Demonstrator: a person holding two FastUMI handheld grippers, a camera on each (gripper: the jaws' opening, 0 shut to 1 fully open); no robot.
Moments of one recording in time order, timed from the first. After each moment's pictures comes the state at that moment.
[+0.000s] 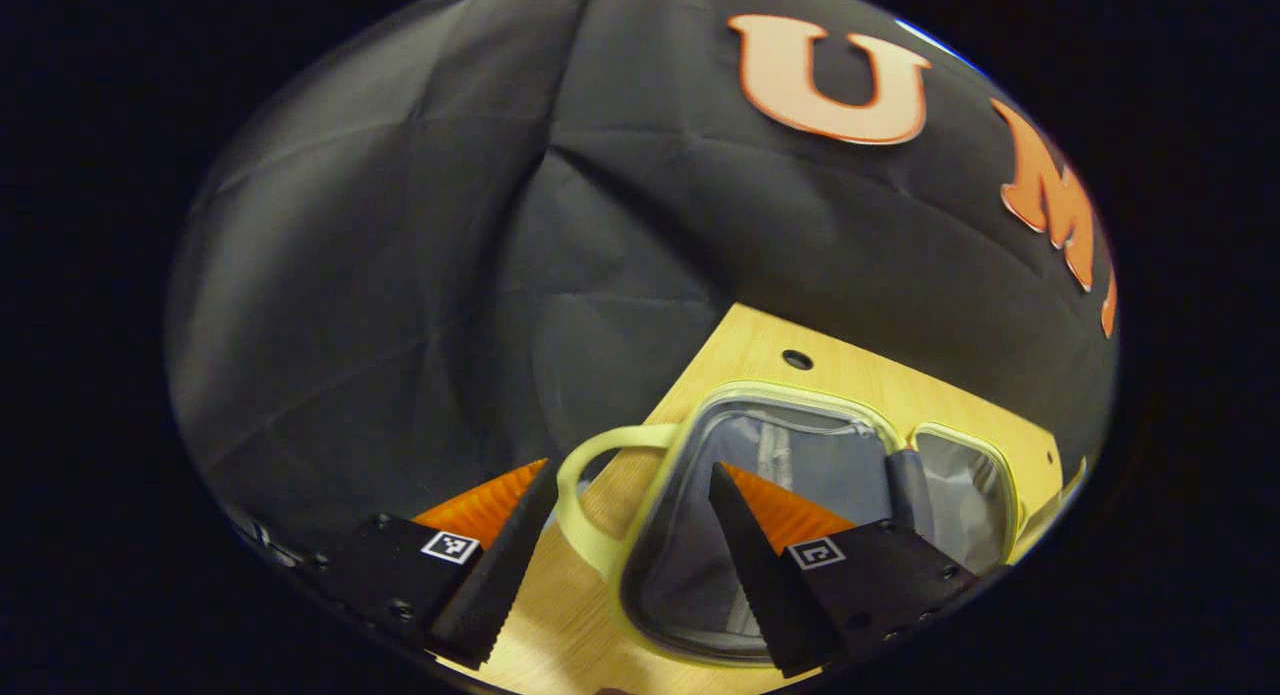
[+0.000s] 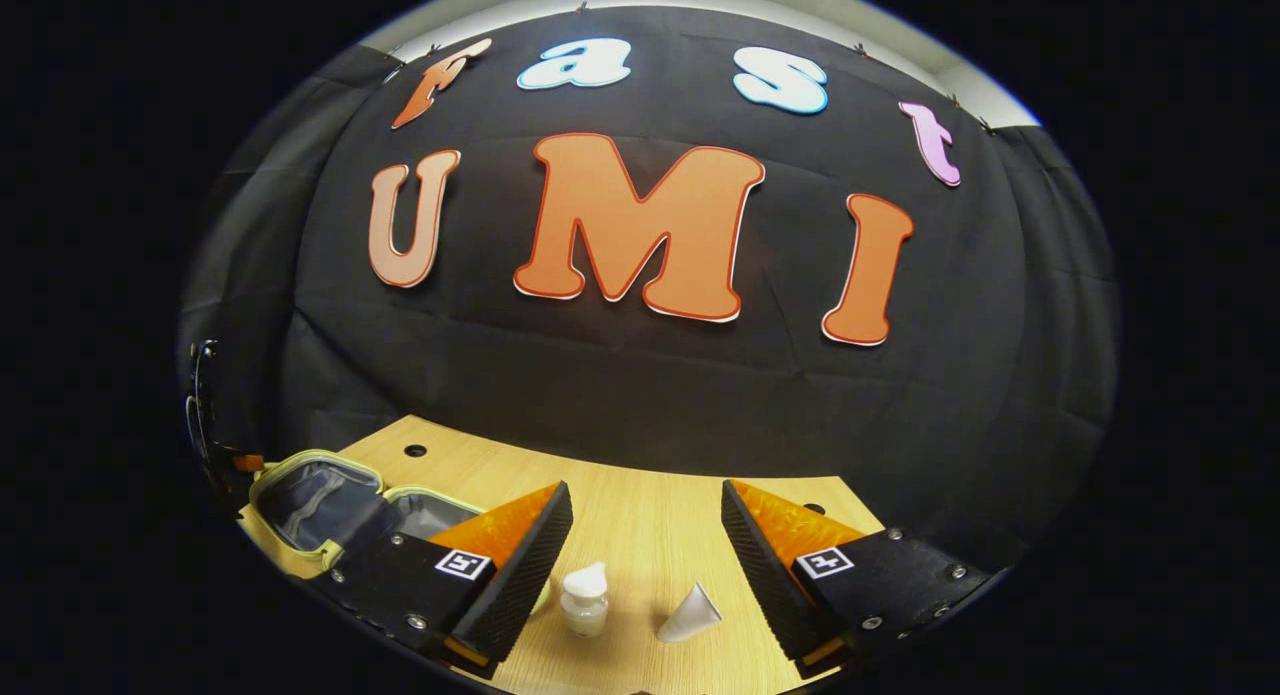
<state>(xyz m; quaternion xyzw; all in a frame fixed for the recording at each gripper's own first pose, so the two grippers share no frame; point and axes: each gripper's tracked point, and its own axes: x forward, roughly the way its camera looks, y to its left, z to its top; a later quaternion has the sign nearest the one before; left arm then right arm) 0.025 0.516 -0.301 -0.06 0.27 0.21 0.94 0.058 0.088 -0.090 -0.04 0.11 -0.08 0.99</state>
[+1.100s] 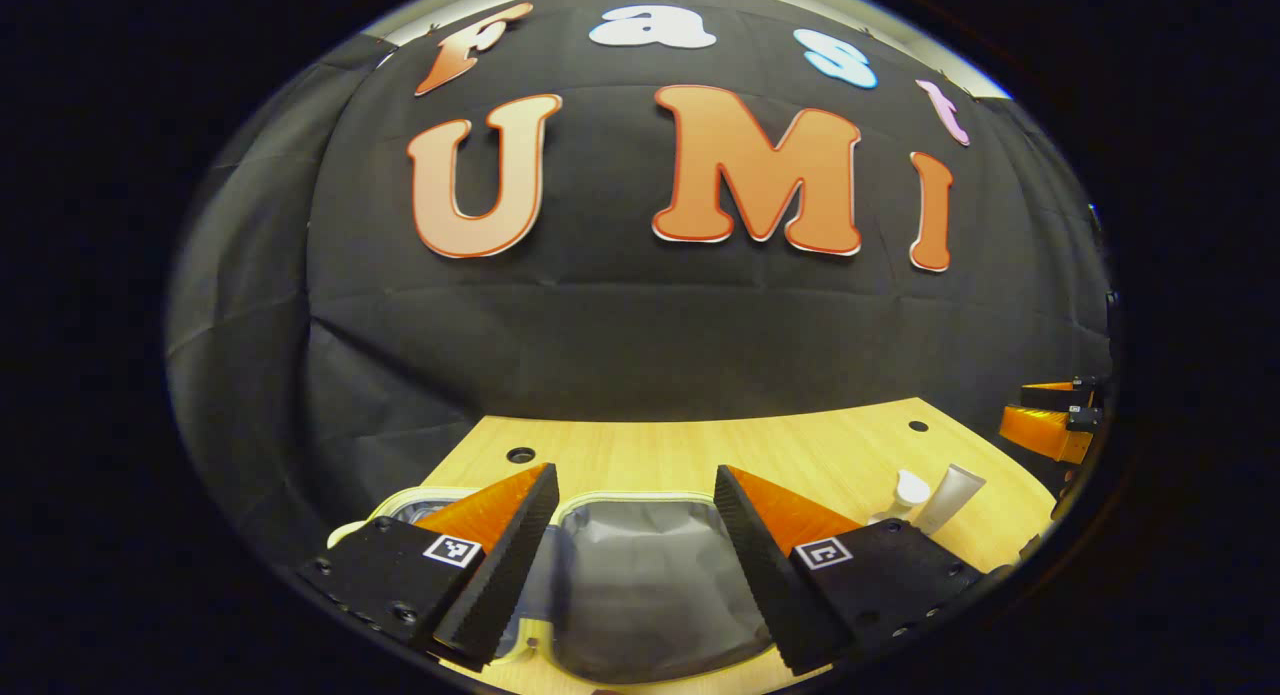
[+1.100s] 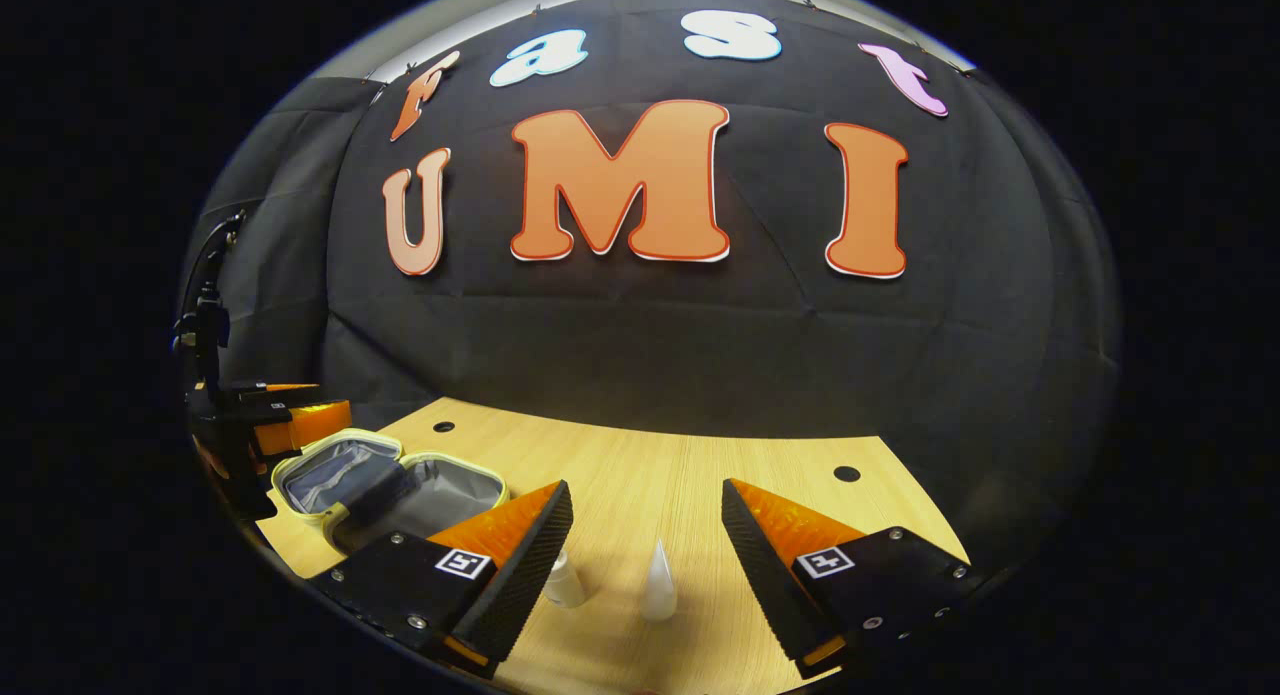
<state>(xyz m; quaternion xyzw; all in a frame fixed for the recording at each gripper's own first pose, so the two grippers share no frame) 0.079 0.175 -0.186 0.04 0.16 -0.01 0.99 0.040 0.031 -0.159 0.01 0.14 -0.01 0.99</state>
